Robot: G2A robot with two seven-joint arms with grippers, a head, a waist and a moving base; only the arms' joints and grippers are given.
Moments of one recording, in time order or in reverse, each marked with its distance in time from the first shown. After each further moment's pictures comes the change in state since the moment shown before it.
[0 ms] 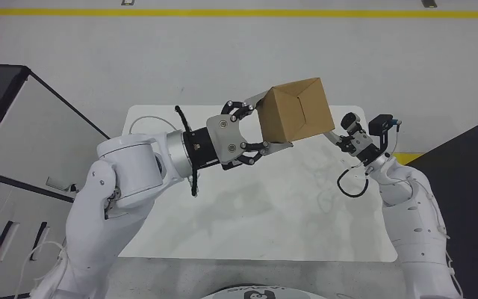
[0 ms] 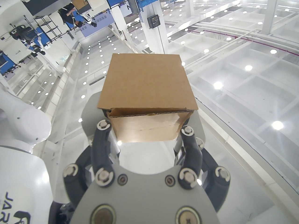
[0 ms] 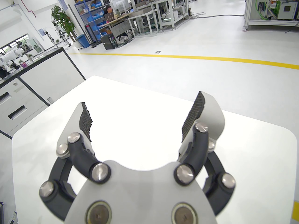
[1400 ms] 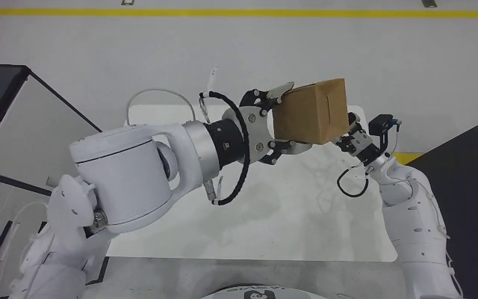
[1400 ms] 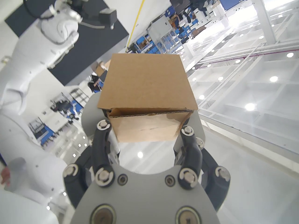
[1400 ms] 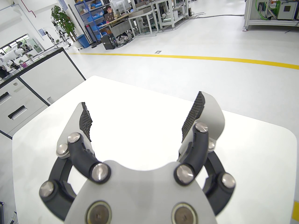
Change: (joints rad) left arm -0.354 -0.022 0.167 -0.131 -0.084 -0.195 0.582; right arm 0.000 0.000 0.000 0.000 0.000 0.000 0.000
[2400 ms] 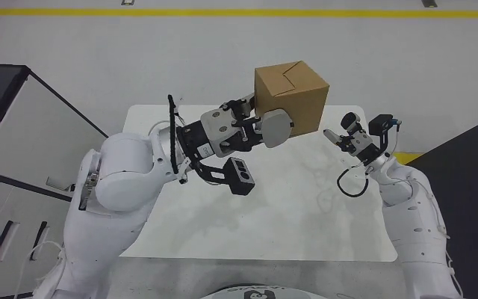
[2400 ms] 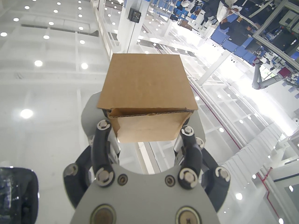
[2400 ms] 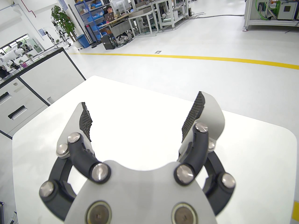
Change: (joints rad) left arm 0.355 0.003 -0.200 0.105 -0.578 -0.288 -0.352; right arm 0.000 0.000 0.000 0.000 0.000 0.000 0.000
